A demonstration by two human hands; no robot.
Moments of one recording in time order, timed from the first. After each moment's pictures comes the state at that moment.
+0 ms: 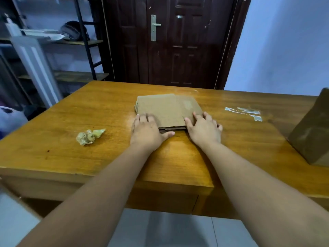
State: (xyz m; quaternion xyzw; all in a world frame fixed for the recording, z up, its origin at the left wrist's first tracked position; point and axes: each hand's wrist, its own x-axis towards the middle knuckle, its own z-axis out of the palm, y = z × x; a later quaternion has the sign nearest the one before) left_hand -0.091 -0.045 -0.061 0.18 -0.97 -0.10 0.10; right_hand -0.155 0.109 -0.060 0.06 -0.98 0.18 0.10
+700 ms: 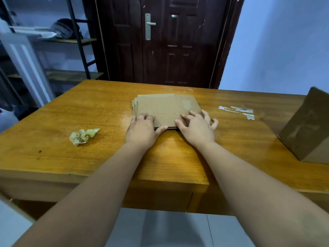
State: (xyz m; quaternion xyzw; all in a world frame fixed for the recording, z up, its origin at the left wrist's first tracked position) left_hand -0.099 -0.052 -0.067 0.14 -0.97 -0.13 0.13; right_hand -0.149 0.112 -0.061 0.11 -0.97 0.18 0.11
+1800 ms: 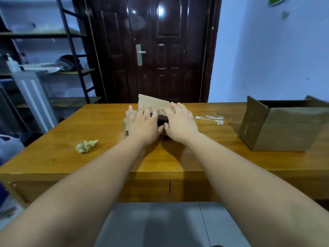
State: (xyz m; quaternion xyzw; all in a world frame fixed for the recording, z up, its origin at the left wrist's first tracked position) left_hand -0.046 0.022 0.014 0.04 -0.97 0.10 0.23; right_hand -0.064 0.153 0.028 0.25 -0.94 0.13 0.19
